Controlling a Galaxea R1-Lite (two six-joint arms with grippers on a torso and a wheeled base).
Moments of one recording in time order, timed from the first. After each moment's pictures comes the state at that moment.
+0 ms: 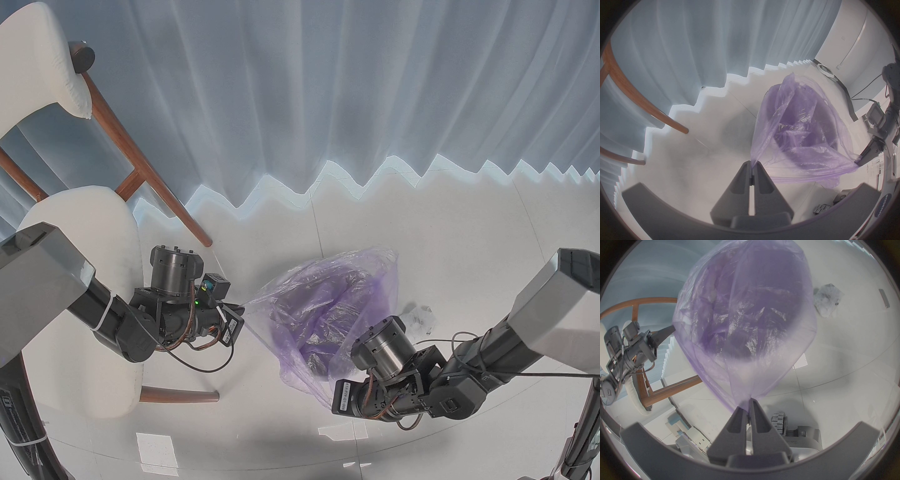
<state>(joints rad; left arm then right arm) -0.34 2.09 -0.90 -0.61 -0.10 0.30 0.65 2.10 -0.89 -0.24 0.05 0.87</state>
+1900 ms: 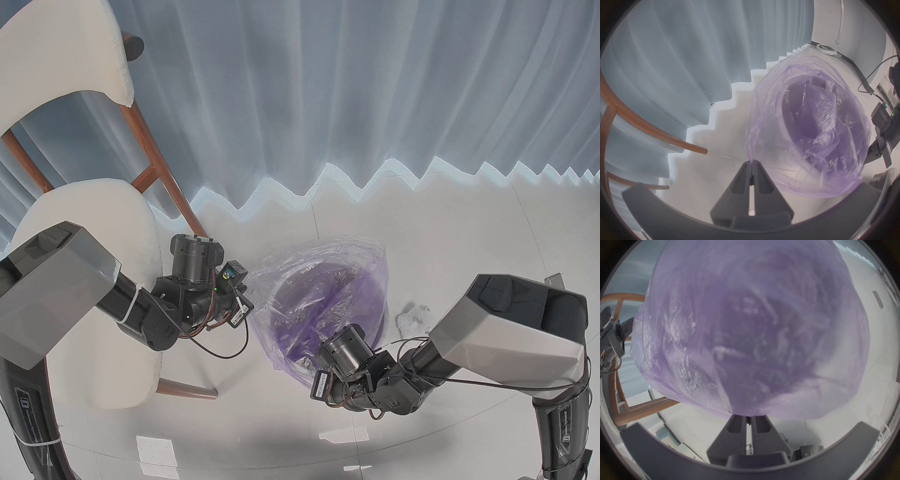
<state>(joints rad) -0.37 2.25 -1.05 -0.61 0.08 0.51 0.63 2.38 -1.13 -0.27 -0.12 0.89</state>
